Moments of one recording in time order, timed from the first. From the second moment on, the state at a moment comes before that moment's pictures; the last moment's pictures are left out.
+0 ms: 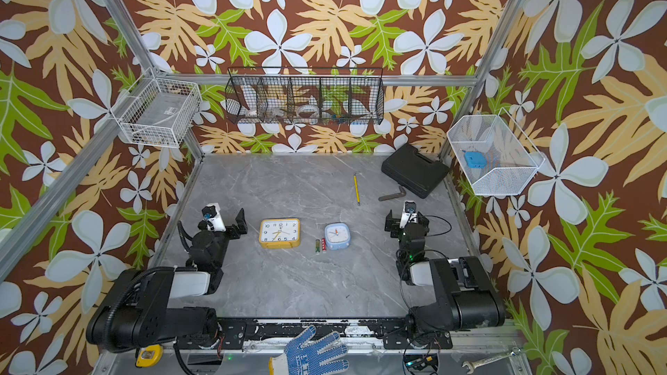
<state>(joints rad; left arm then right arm) -0.05 1.32 0.14 1.09 -0.15 -0.12 0.07 1.41 0.26 0.93 0.21 -0.03</state>
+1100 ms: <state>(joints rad) -0.07 1.09 0.46 0.28 0.03 -0.93 0.96 1.84 1.01 0.22 -0.02 -0.89</state>
